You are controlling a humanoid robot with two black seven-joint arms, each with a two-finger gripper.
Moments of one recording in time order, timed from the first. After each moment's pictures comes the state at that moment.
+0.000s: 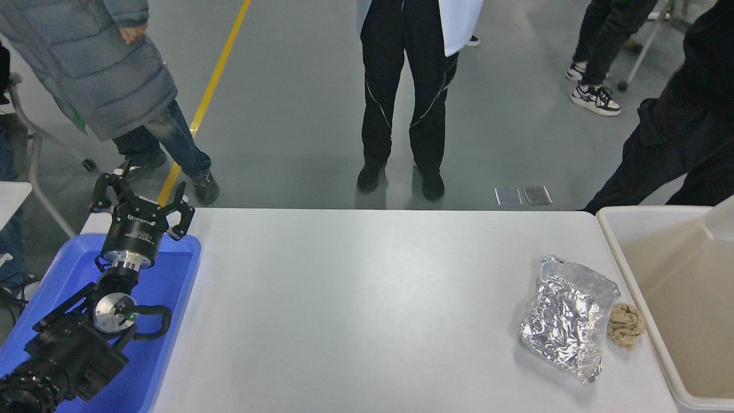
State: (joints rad) left arm -0.60 0.26 -0.88 -0.39 -0.09 -0.65 -0.48; right arm 1.97 -0.97 -1.53 1.05 -0.05 0.49 0.04
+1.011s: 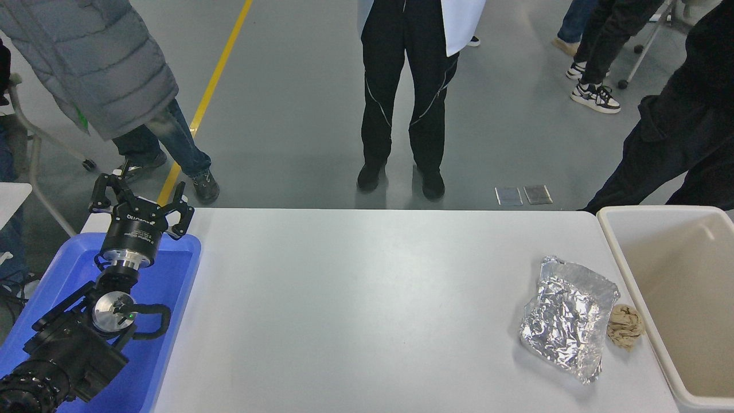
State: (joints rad) left arm -0.60 0.26 -0.88 -0.39 -0.09 -0.65 -0.48; right arm 0.75 -0.64 -0.72 0.15 0.06 0.06 -0.01
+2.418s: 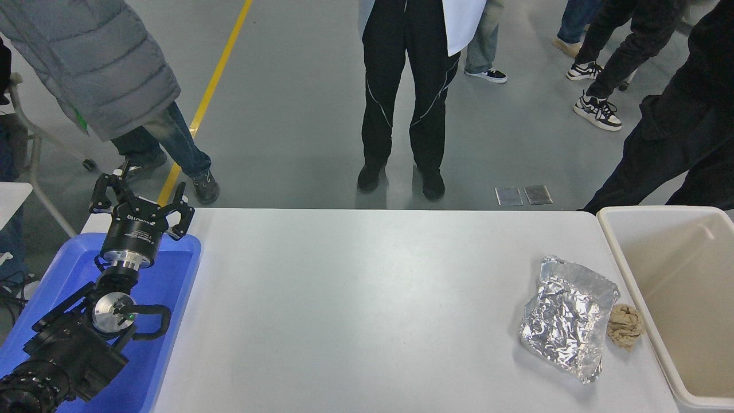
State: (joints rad) left arm -0.60 0.26 -0.89 -0.39 -0.09 -0.65 -0.48; right arm 0.94 -0.70 -0.86 0.58 0.05 -0.08 -0.05
